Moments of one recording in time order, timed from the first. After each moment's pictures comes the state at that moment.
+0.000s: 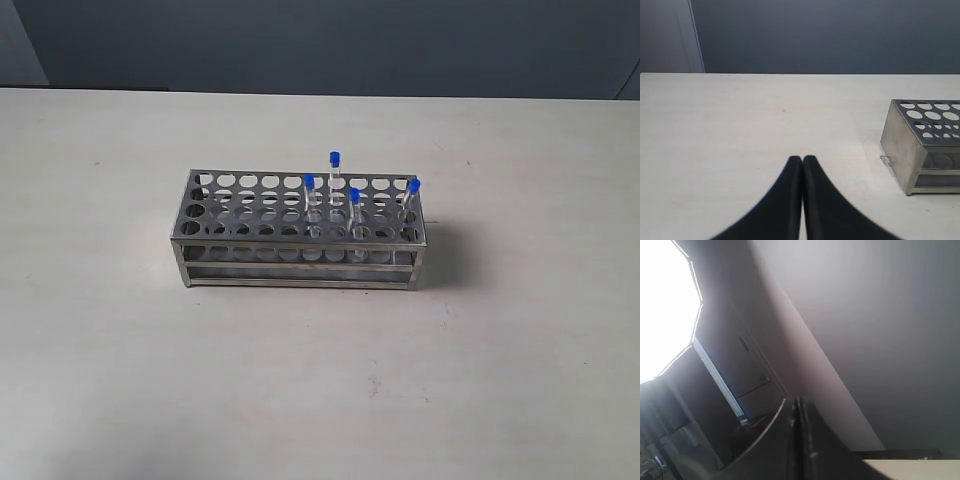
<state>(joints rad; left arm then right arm) -0.04 0.00 0.00 0.47 0.30 -0.52 -0.08 0.59 -0.55 -1.17 -0.92 1.95</state>
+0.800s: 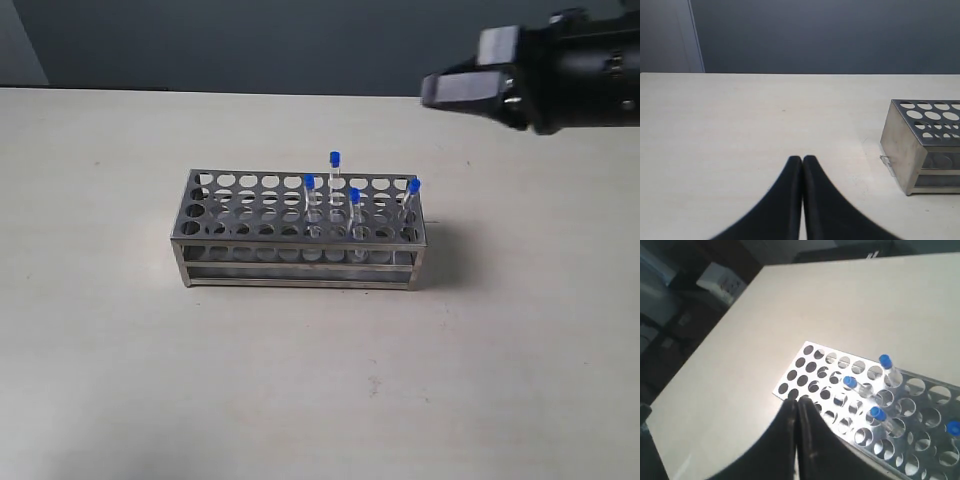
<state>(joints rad) -0.04 0.00 0.00 0.47 0.30 -0.52 0.29 1.33 -0.86 -1.74 -0.80 2.07</state>
